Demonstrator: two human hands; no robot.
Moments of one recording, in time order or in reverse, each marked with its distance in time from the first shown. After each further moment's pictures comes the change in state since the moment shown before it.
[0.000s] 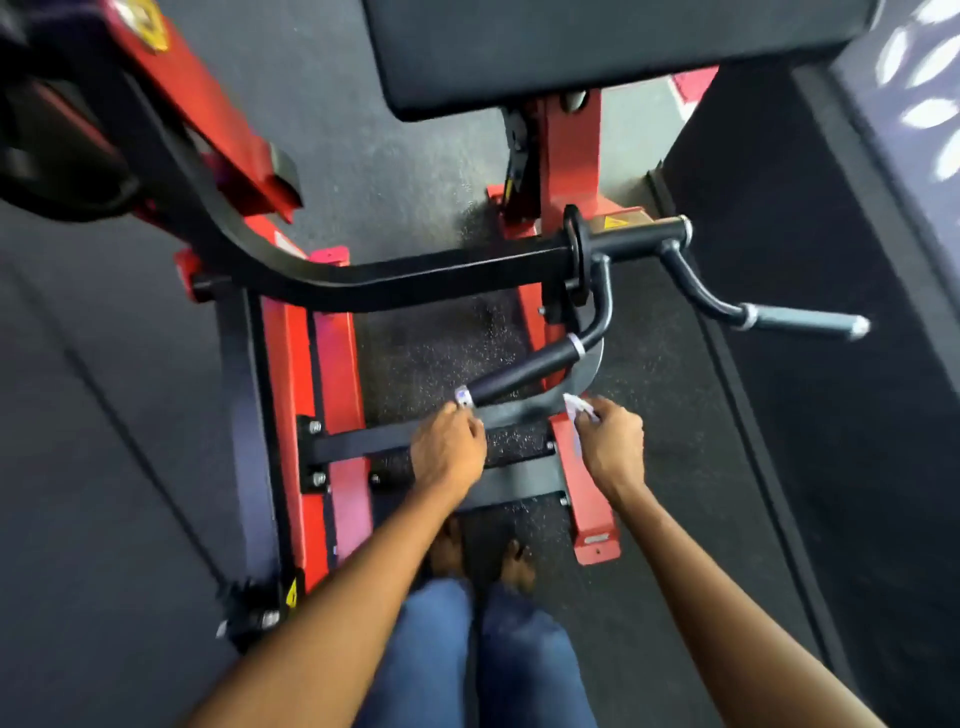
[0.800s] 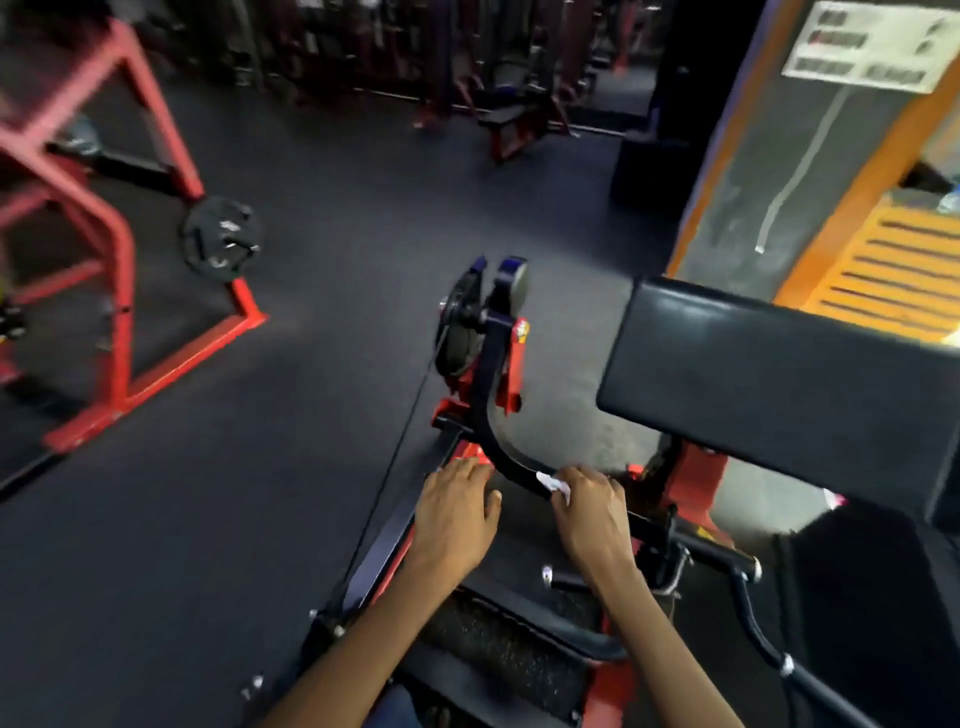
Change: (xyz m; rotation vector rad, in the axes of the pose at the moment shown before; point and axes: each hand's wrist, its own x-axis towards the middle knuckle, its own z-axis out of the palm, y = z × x) left_hand -0.210 0.001 -0.226 -0.054 0.663 -0.162; right_hand -0.143 -0.235 -0.115 -0.304 0.005 -1.118
